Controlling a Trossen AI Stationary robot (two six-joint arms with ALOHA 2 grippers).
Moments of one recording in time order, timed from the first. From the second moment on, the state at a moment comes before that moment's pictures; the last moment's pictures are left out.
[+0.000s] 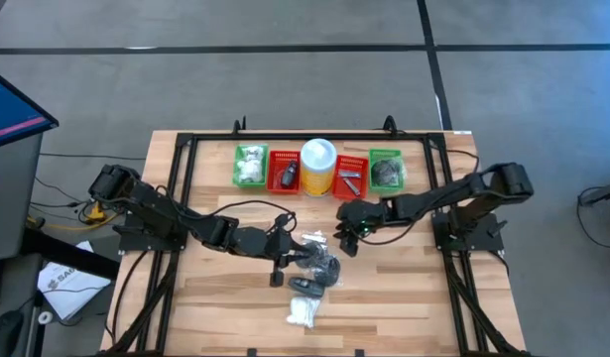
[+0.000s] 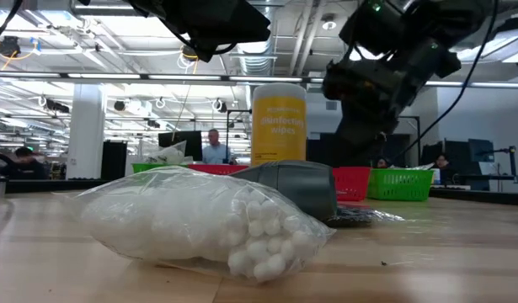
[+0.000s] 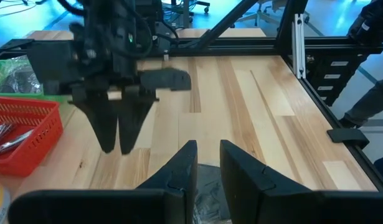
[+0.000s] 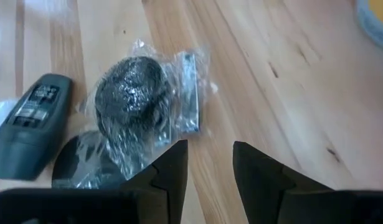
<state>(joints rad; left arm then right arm) -0.34 1.52 0.86 0.28 -0.30 -0.11 0.07 1.53 0.70 0.00 0.02 0.45</state>
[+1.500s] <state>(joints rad) -0.34 1.52 0.86 0.27 -0.30 -0.11 0.08 1.81 0.92 0.01 0.00 0.39</state>
